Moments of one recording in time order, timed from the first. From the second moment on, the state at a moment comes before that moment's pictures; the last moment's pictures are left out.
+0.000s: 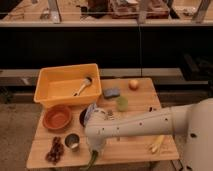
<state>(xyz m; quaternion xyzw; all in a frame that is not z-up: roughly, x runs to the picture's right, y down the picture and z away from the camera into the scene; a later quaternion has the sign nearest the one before) -0.058 0.317 0.761 -0.27 -0.27 -0.56 0.73</state>
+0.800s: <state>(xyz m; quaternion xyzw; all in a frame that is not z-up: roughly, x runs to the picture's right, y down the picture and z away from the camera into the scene) -0.041 0.302 0.744 -0.25 -0.28 -0.55 0.75</state>
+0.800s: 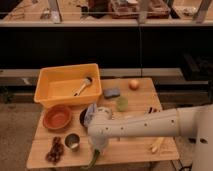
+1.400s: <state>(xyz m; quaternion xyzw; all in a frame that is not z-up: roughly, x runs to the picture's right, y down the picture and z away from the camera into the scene) -0.010 0.201 0.643 -0.17 -0.29 -0.53 0.78</state>
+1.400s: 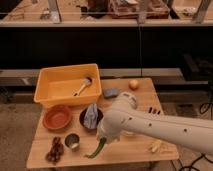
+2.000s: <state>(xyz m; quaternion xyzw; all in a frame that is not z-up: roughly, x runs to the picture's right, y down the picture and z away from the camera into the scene) -0.064 0.101 0.643 -0.12 -0.28 -0.51 0.80</state>
